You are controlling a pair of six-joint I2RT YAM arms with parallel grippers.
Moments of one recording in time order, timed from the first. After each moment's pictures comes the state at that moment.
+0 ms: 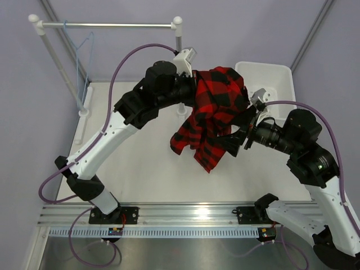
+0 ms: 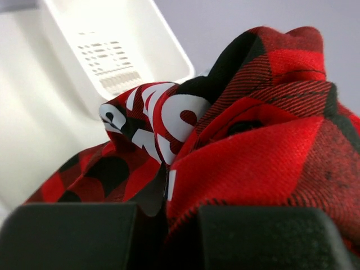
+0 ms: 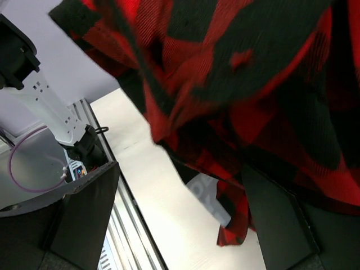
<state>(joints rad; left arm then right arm) -0.85 1.61 2.02 -0.65 0.11 -0.58 0.54 0.84 1.34 -0.60 -0.51 0.12</state>
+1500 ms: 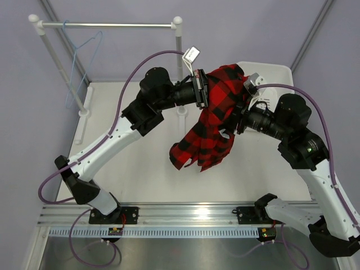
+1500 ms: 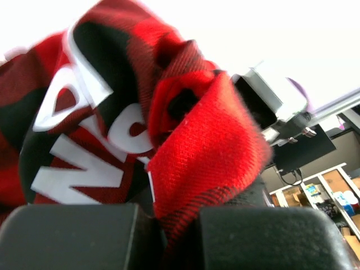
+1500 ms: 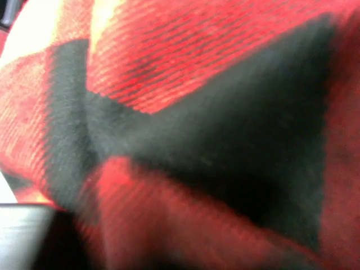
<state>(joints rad) -0.87 1.56 1.76 -0.04 0.54 -1.03 0.53 0.98 1.42 -0.53 -0.47 0.12</state>
